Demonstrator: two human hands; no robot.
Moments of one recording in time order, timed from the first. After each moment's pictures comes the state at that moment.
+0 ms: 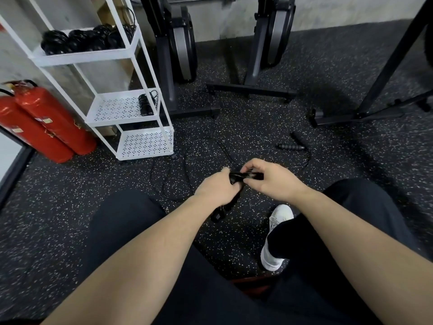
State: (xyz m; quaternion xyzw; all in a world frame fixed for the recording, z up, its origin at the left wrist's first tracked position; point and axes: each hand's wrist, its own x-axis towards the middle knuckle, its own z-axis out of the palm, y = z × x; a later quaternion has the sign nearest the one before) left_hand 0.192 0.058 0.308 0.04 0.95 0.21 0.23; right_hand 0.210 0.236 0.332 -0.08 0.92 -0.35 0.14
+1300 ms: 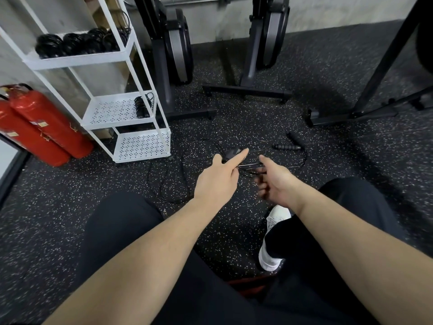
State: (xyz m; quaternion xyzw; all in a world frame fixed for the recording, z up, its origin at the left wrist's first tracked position) left_hand 0.203 0.067 0.321 0.11 0.97 0.22 0.04; right_hand 0.201 0.230 0.320 0.35 0.57 -0.72 0.21
